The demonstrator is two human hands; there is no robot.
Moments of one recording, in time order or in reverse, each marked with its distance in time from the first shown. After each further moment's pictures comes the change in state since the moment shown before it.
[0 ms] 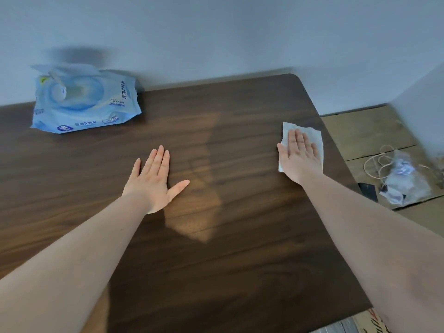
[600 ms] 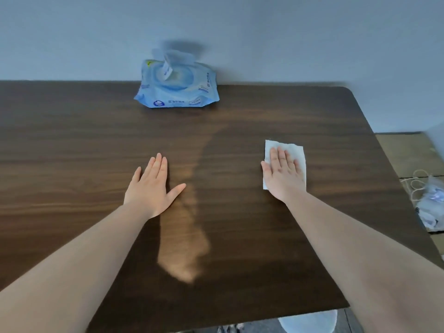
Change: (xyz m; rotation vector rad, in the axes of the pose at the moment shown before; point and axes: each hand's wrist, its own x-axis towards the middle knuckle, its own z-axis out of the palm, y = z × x) left_hand -0.116 -0.126 0.046 -0.157 0.104 -0.176; right_hand -0.106 -0.153 0.055 -0.047 -0.015 -0.211
